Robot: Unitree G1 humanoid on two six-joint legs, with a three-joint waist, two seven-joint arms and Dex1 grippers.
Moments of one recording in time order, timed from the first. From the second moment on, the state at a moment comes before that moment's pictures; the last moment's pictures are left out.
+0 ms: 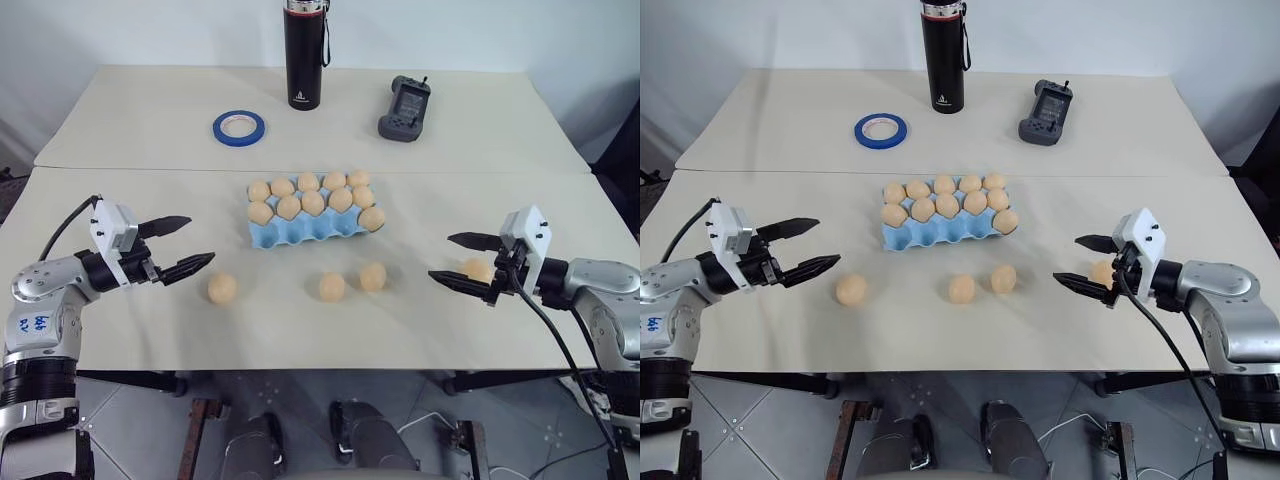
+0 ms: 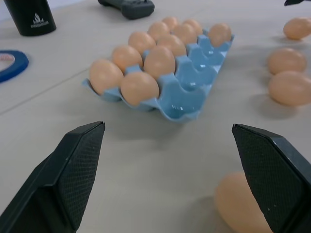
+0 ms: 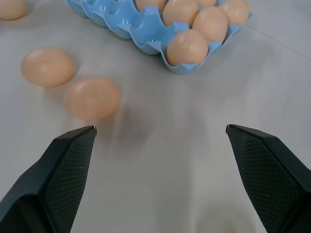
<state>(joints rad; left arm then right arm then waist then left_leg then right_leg) -0.40 0.75 0.26 0.32 -0.44 0.11 -1.11 -0.30 -0.79 -0.16 -0.06 0.43 0.44 1.06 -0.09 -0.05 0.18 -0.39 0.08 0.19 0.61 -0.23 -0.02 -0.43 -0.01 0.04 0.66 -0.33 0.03</state>
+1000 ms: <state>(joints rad) -0.34 0.70 0.23 0.18 -0.50 0.12 -1.25 -0.06 -0.62 -0.38 -0.32 0.46 0.59 0.55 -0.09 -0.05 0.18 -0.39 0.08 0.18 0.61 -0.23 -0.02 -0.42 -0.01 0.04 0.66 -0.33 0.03</state>
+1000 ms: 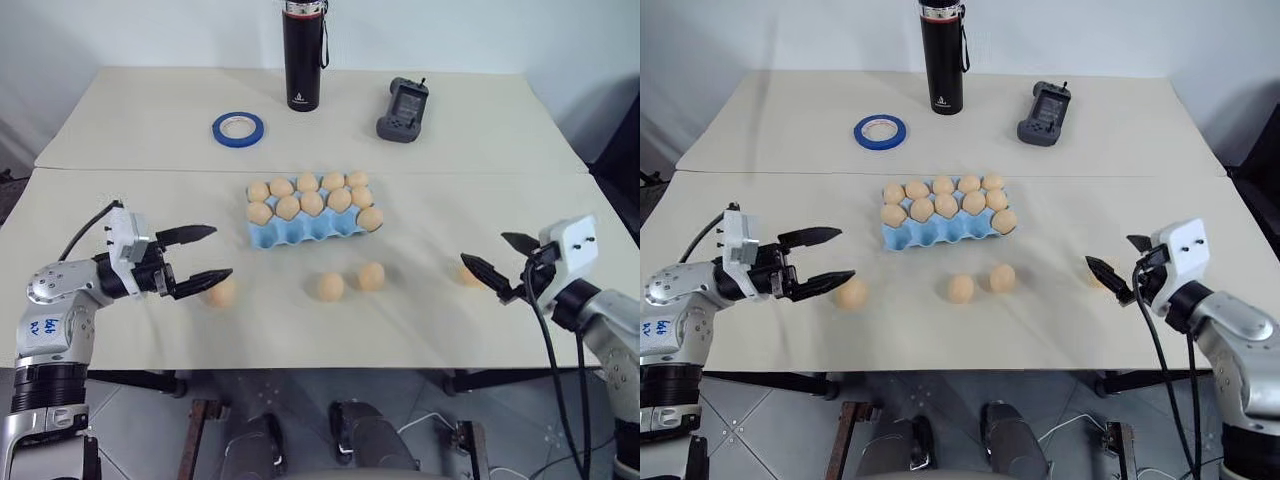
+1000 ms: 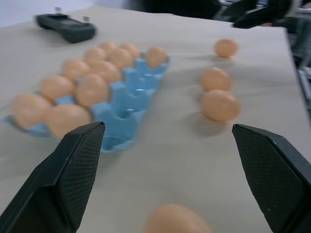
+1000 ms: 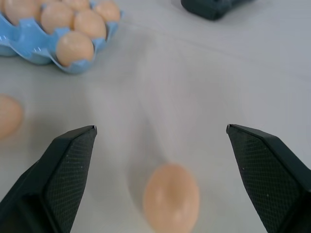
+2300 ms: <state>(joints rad) -0.31 0.71 0.26 0.23 -0.47 0.08 -1.21 -0.53 -0.45 -0.07 -0.17 0.34 0.65 0.44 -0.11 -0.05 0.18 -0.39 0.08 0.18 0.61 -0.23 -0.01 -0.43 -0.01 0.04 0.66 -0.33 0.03</state>
